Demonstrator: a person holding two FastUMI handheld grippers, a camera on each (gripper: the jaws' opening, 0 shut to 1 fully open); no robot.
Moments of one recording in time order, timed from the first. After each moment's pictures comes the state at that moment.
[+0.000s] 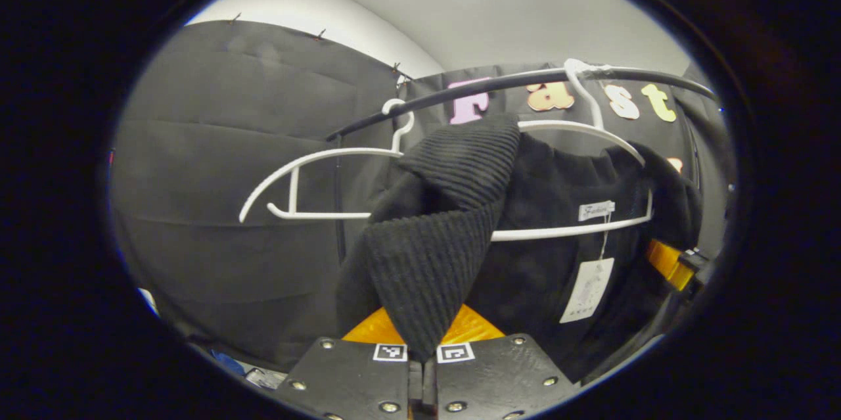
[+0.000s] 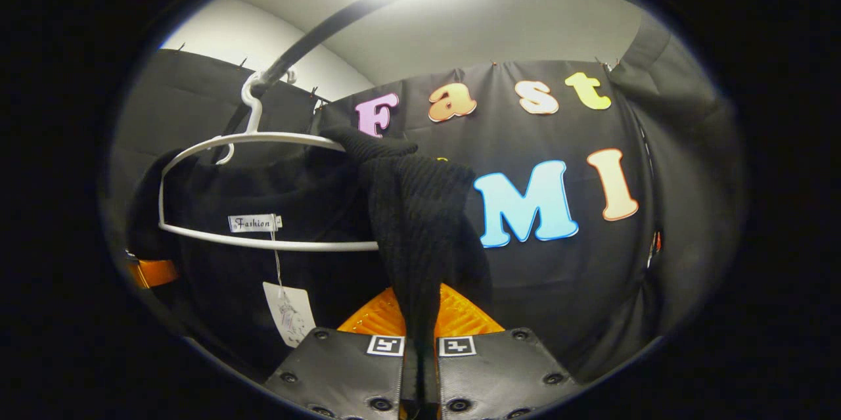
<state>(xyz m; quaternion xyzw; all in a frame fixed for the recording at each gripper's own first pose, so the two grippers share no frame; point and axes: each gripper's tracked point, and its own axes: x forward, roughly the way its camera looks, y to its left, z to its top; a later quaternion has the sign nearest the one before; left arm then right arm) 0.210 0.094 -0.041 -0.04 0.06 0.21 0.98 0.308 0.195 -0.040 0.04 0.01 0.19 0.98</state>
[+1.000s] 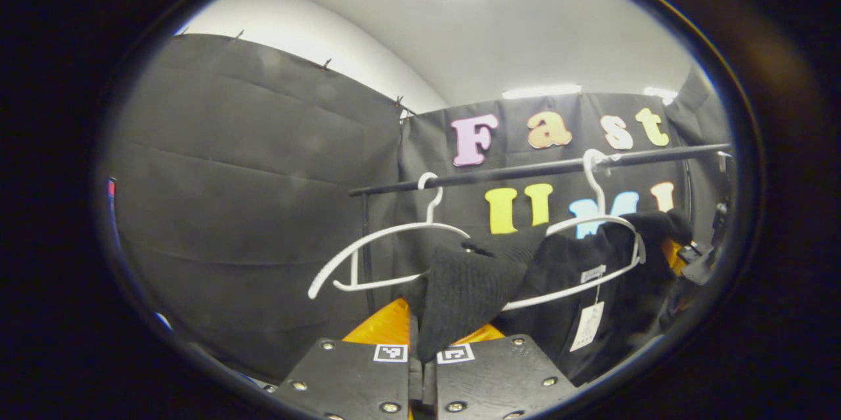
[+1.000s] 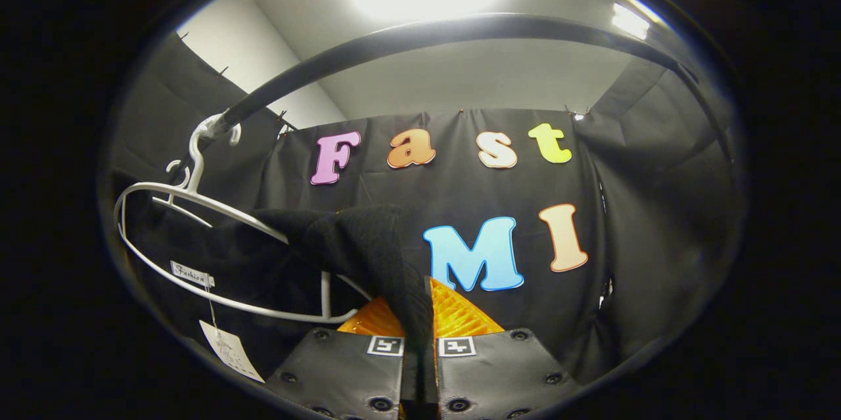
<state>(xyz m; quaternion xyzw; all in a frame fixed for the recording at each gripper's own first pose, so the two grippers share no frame) 0.159 0.146 0.071 -0.01 -0.01 0.20 0.98 0.337 0.136 0.027 0.02 -0.07 0.09 0.99</state>
